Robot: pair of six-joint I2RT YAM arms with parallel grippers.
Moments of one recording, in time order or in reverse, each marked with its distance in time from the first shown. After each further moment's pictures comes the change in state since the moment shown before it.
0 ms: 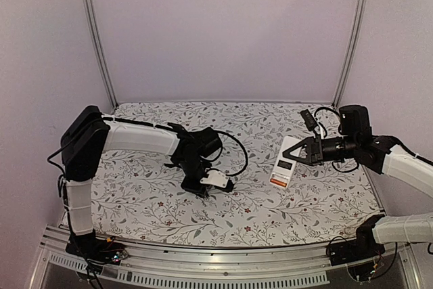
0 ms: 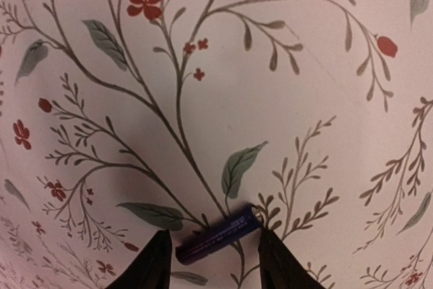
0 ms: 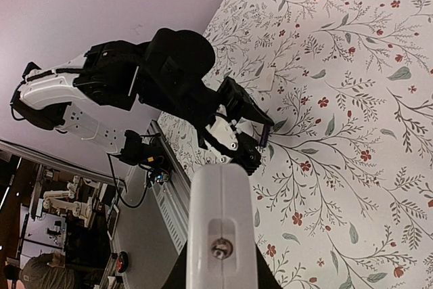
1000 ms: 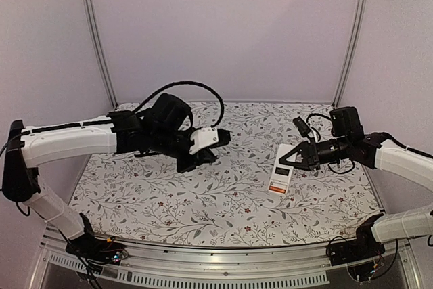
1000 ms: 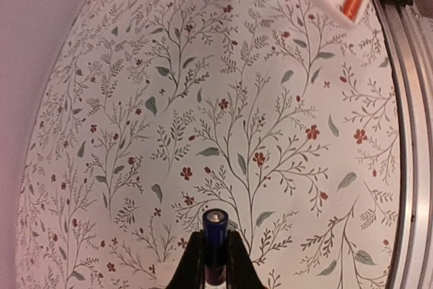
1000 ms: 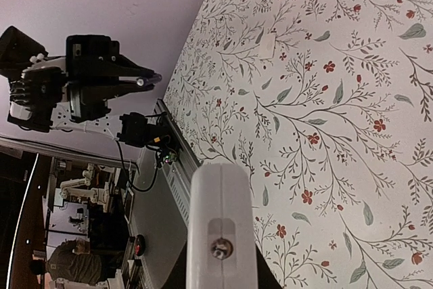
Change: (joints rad) left arm -0.042 -0.480 -0.189 0.261 0.068 -0.415; right arm -0.006 0.095 0.016 -0.051 -0.074 -0.008
